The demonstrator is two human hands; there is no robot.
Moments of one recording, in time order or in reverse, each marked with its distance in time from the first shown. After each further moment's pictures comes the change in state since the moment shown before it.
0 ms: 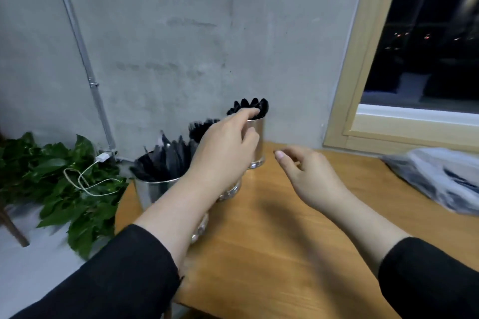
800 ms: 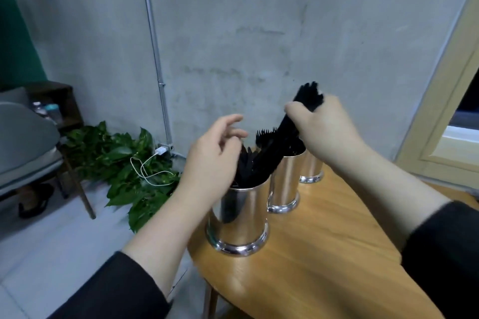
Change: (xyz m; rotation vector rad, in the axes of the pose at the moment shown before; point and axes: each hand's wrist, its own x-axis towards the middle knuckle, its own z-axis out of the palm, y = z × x) left_hand -0.034 -0.091 -0.091 -0.324 0.259 -0.231; right_hand 0.082 -0.151 0.033 0.293 0.049 0.003
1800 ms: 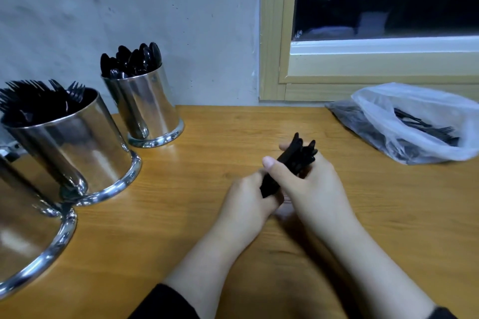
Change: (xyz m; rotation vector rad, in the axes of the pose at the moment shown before) left_hand -0.112 -0.025 0.390 -0.005 -0.684 -0.125; right_hand -0.130 0.297 -0.172 0.111 0.224 0.375
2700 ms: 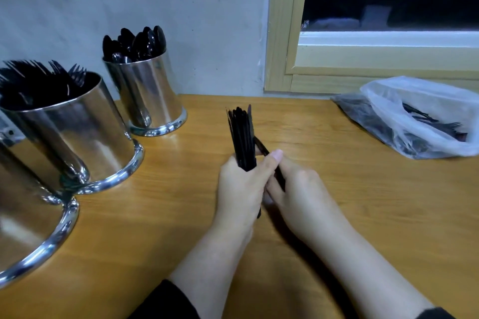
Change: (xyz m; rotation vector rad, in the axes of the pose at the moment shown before) left_hand -0.004 0.007 -0.003 -0.689 0.293 -0.138; right_hand -0.005 0.015 0.023 -0.395 -0.189 -0.253
